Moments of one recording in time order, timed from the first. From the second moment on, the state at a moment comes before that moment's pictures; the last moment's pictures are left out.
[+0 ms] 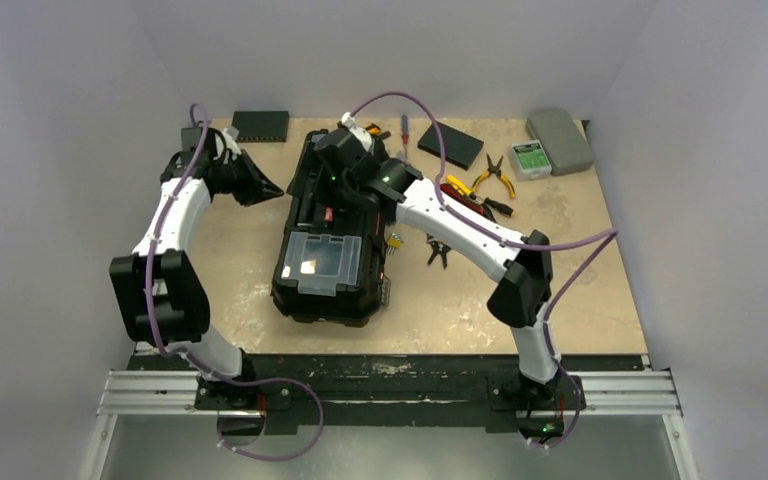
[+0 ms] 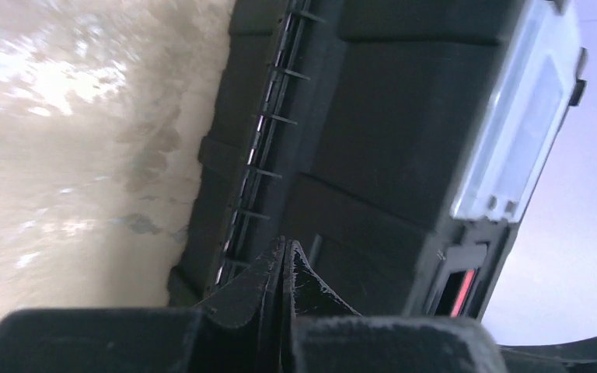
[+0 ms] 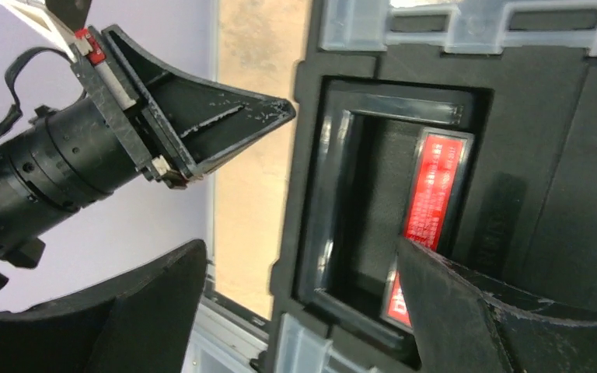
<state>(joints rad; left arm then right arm) 0.14 1.59 1.36 -0.66 0.53 -0.50 0.93 2.01 2.08 -0.67 0.18 1.01</state>
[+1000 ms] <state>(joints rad) 0.06 1.67 1.16 -0.32 0.69 -0.78 0.83 2.03 1.93 -0.41 -0.10 1.13</state>
